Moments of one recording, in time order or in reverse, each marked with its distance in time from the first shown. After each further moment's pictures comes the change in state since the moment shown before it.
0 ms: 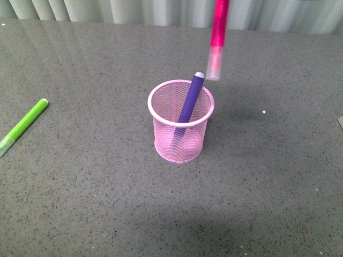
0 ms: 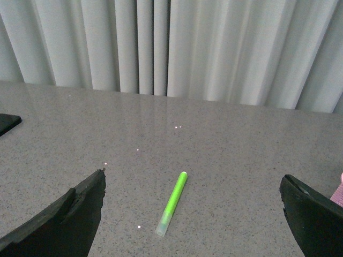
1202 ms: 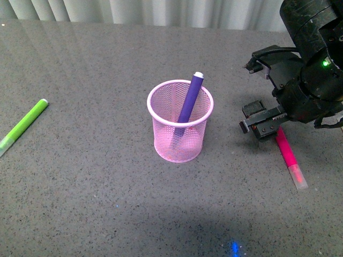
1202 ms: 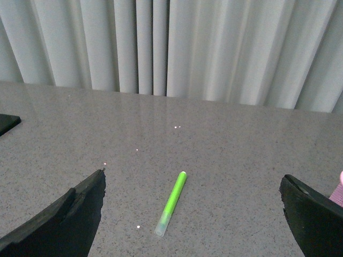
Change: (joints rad) left arm 0.000 0.000 0.000 0.000 0.000 0.000; right arm -0.304 0.405 0.097 -0.399 -0.132 -0.632
